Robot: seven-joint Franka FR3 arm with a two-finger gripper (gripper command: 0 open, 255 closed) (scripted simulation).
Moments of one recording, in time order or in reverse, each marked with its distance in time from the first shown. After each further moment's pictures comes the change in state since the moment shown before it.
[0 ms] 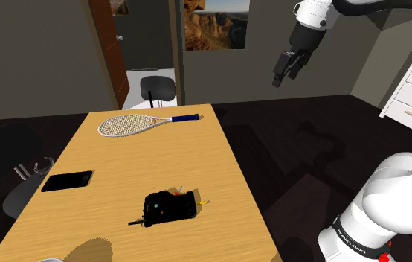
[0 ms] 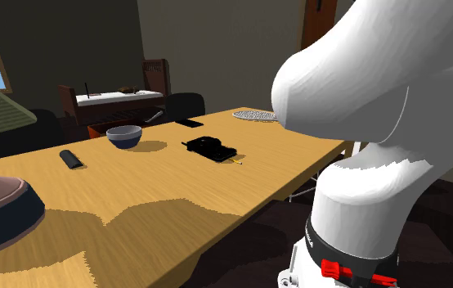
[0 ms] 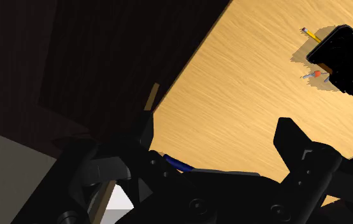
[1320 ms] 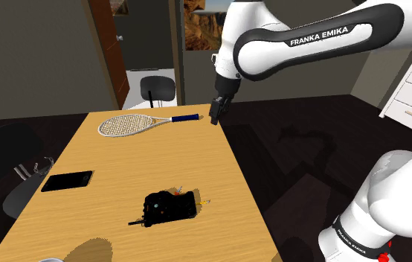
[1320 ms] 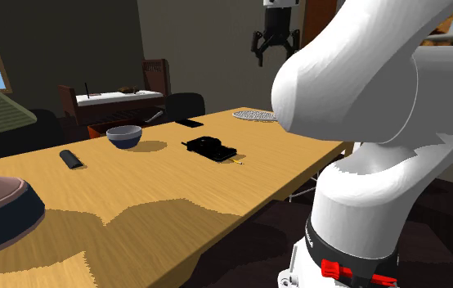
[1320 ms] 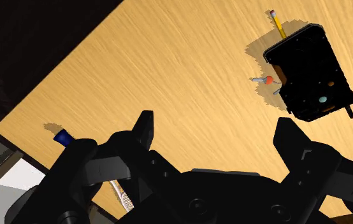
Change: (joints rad) arm 0.143 0.466 0.152 0.048 0.026 0.363 -0.087
